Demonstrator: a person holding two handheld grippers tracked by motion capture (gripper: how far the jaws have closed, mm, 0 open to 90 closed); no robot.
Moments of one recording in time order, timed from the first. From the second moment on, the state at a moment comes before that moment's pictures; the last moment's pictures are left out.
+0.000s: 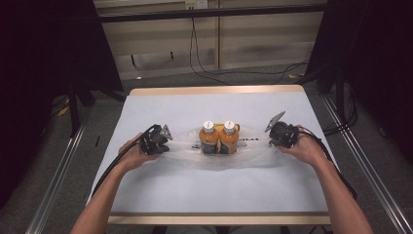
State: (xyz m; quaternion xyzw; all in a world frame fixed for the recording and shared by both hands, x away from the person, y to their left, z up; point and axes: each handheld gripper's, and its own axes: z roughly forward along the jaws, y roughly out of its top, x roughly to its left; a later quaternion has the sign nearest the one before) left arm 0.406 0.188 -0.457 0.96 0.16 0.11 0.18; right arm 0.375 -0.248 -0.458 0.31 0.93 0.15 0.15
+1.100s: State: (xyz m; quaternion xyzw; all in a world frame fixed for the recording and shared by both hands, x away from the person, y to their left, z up) left arm 0.391 0.203 -0.446 0.91 0.22 0.08 0.34; right arm 0.350 -0.251 -0.447 0.33 0.88 0.31 0.16
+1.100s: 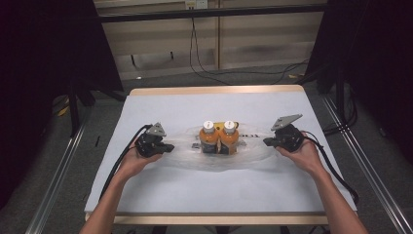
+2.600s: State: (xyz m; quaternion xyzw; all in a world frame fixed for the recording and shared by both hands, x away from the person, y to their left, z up) left arm 0.341 0.087 -0.427 0.85 0.12 0.02 0.51; right arm 0.385 -0.194 -0.407 0.28 0.86 0.41 0.10
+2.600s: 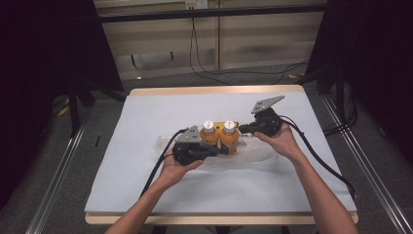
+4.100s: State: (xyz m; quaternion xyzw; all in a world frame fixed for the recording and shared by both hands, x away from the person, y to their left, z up) left arm 0.330 0.063 -0.486 0.90 0.13 0.04 0.41; right arm 0.426 -0.156 -0.481 0.30 0.88 0.36 0.02
